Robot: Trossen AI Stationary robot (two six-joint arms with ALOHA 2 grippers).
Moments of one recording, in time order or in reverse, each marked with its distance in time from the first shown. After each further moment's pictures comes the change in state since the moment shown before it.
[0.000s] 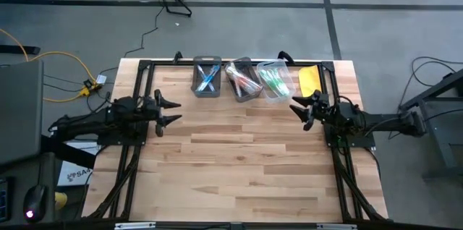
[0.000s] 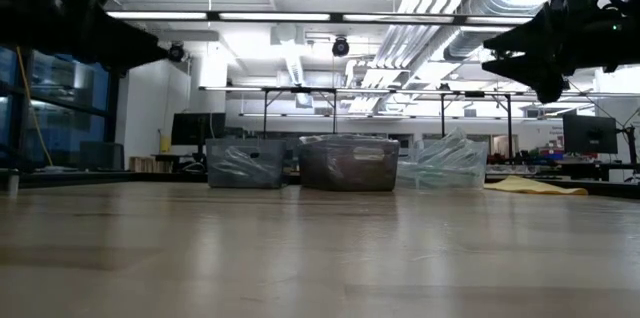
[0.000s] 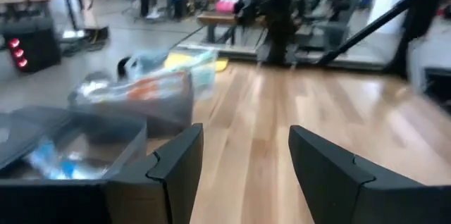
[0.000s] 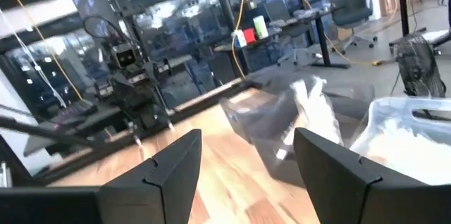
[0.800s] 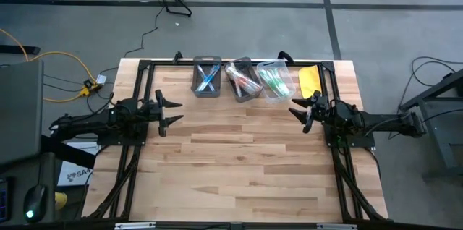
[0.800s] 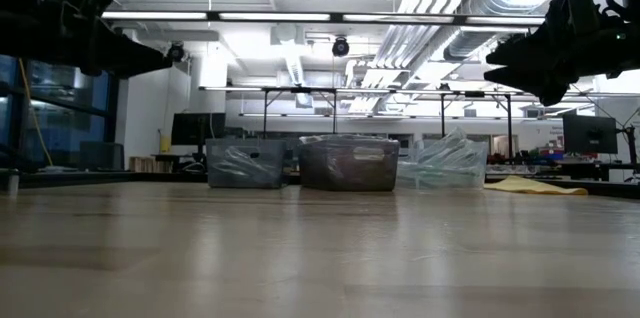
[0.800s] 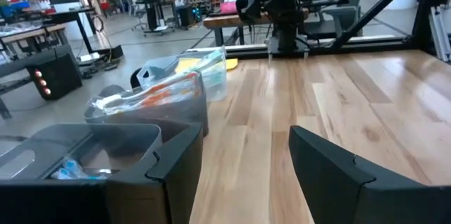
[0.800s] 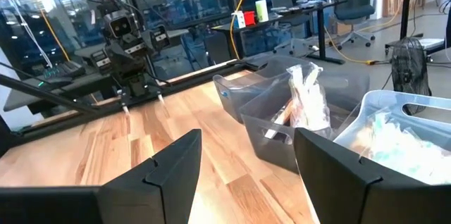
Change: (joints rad) left arm -0.022 0.001 -0.064 0.063 -0.050 0.158; right arm 0.000 -0.032 -0.001 -0.112 -0.020 -0.099
